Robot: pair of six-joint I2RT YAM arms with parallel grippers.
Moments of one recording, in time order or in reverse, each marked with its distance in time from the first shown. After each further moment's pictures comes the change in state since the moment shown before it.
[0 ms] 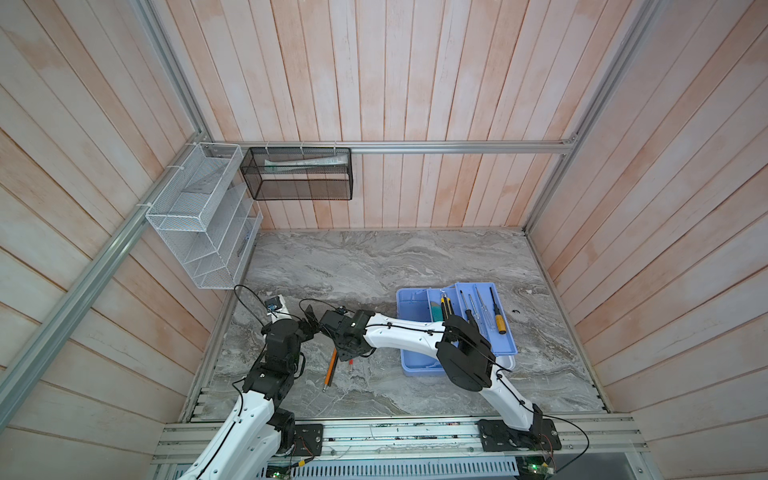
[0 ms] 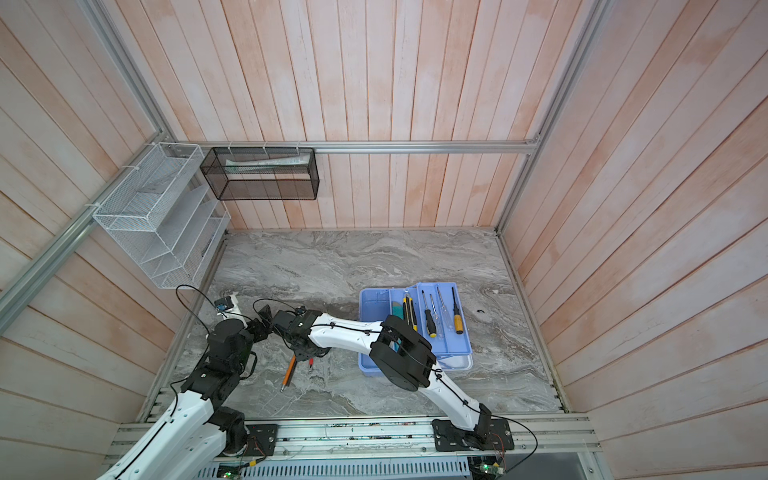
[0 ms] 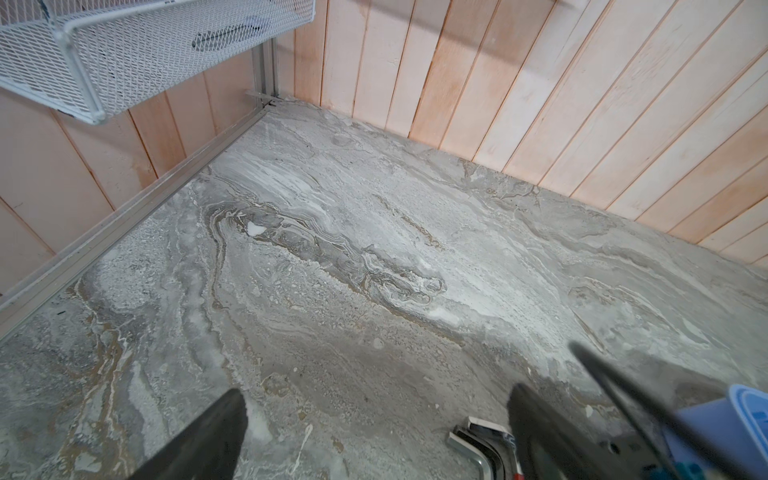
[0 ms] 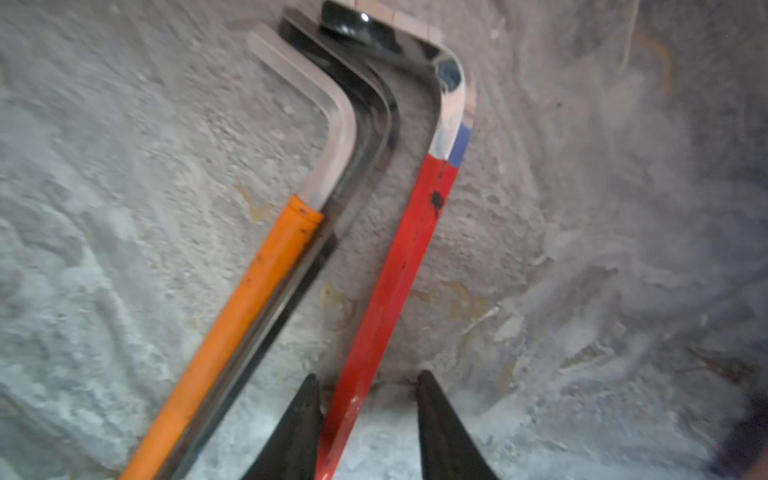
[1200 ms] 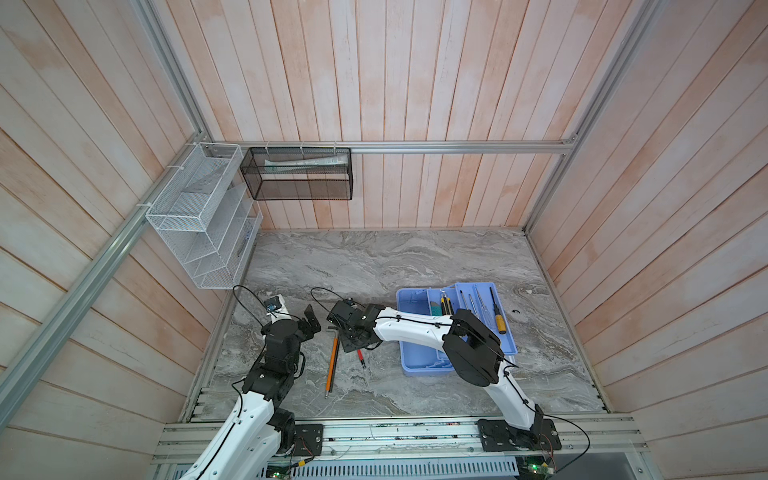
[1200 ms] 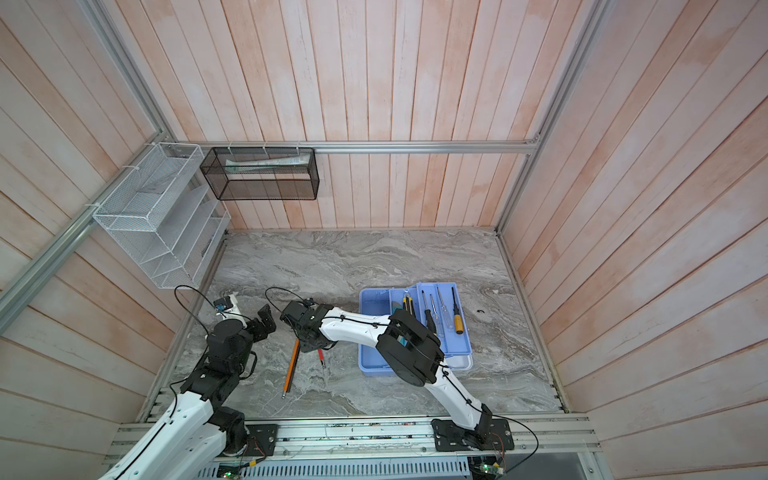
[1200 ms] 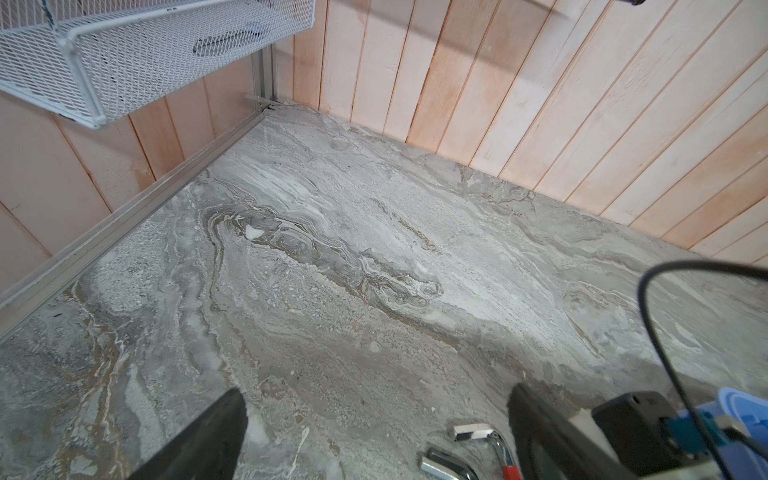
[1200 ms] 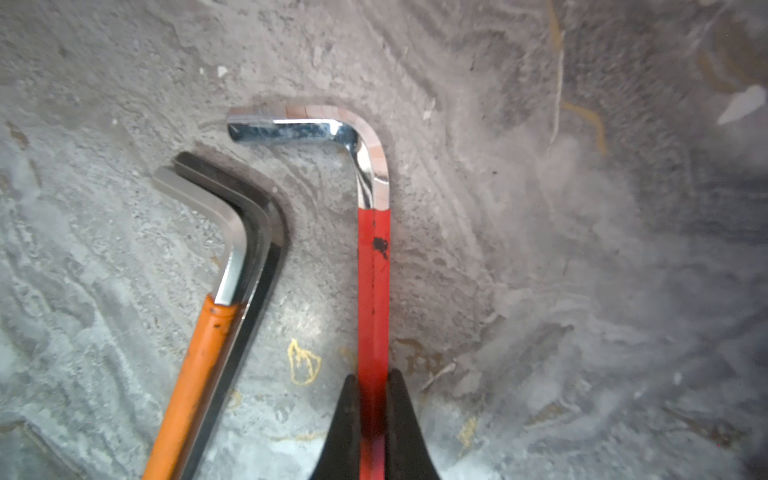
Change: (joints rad) left arm 0.000 -0.008 0.000 0.000 0.000 -0.004; right arm -0.069 -0.057 -0.107 0.159 -0.042 0.003
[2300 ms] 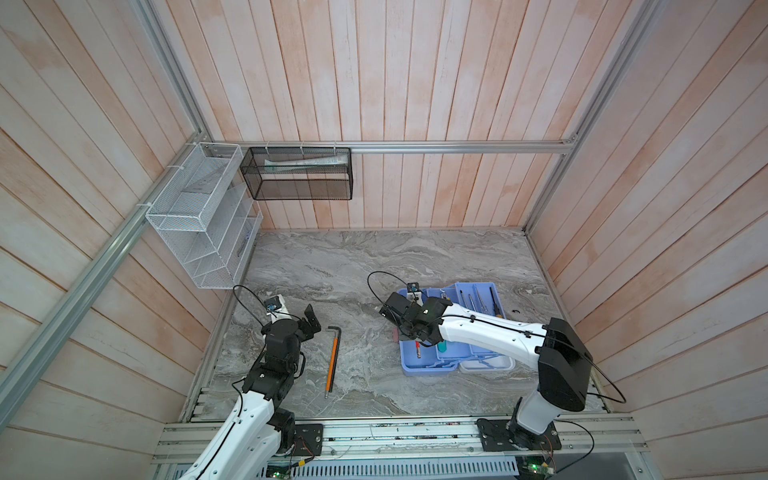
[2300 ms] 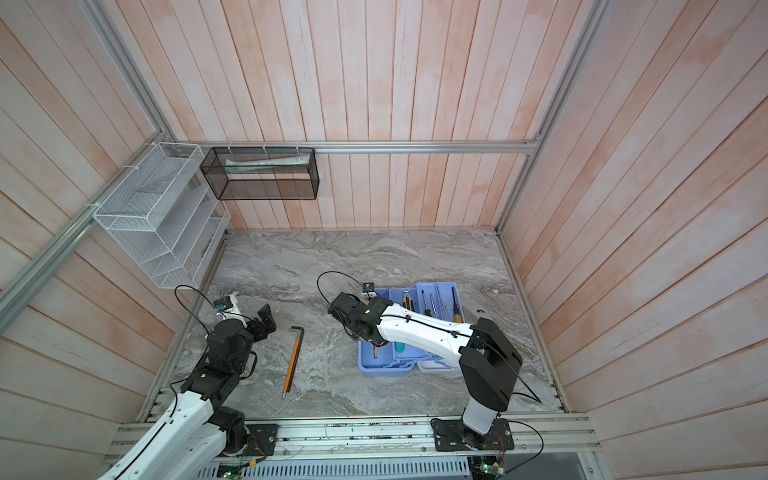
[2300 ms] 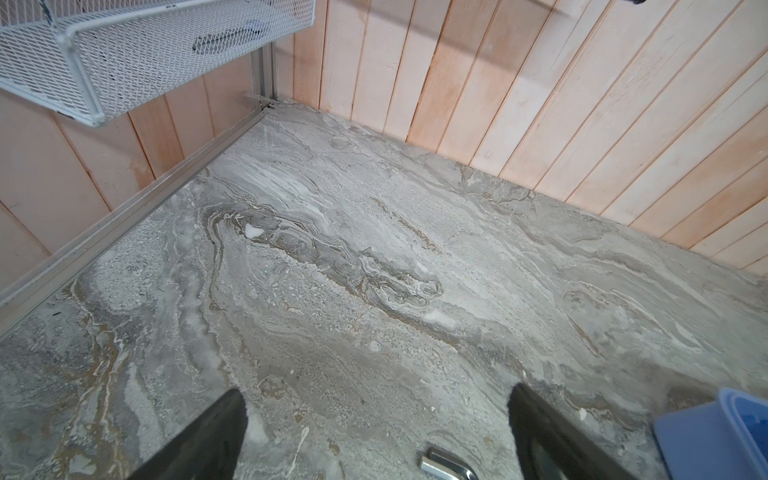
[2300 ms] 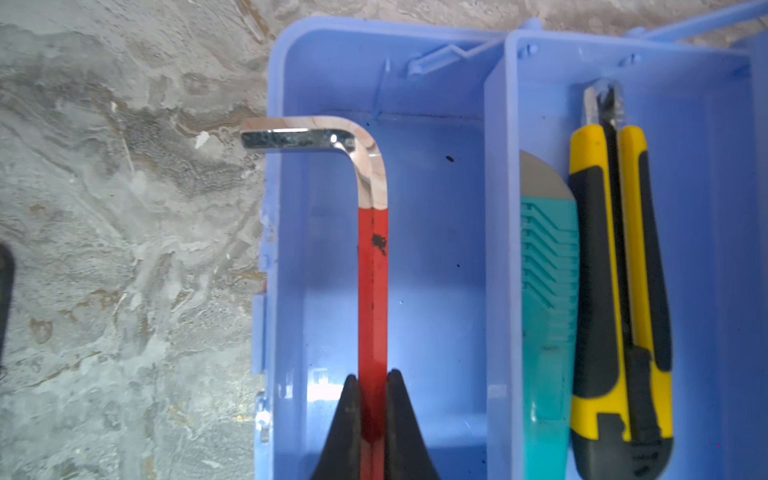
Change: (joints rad) left arm 0.000 0.003 0.000 0.000 0.001 -0.003; right arm -0.105 -0.548 -0.462 -0.166 0.307 0.175
